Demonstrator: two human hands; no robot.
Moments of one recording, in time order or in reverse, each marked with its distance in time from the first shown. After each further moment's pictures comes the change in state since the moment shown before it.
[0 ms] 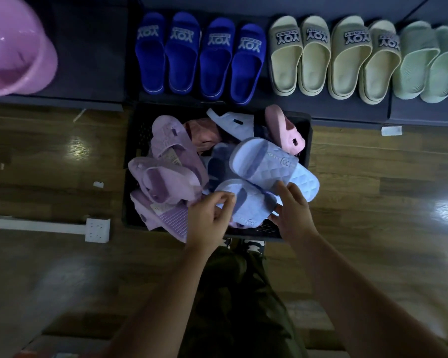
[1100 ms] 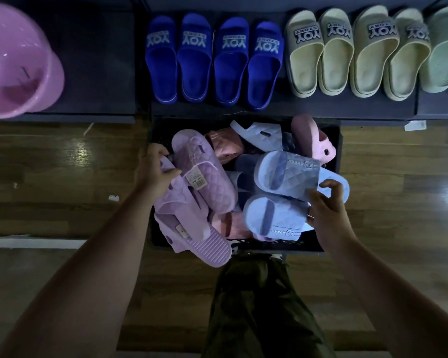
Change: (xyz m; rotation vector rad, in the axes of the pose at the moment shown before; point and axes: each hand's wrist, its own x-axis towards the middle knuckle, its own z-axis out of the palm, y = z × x) left_hand 0.163 -0.125 -0.131 0.293 -0.106 -0.317; right_hand 0.021 -0.013 0.022 -0.158 0.116 -0.124
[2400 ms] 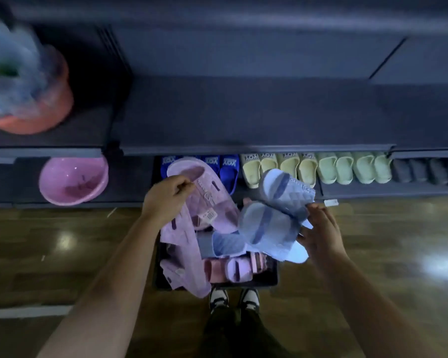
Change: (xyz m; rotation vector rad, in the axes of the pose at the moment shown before) left_hand -0.208 0.264 -0.194 0.081 0.068 0.389; right_hand -0.216 -0.209 -0.076 0.380 0.048 -0.185
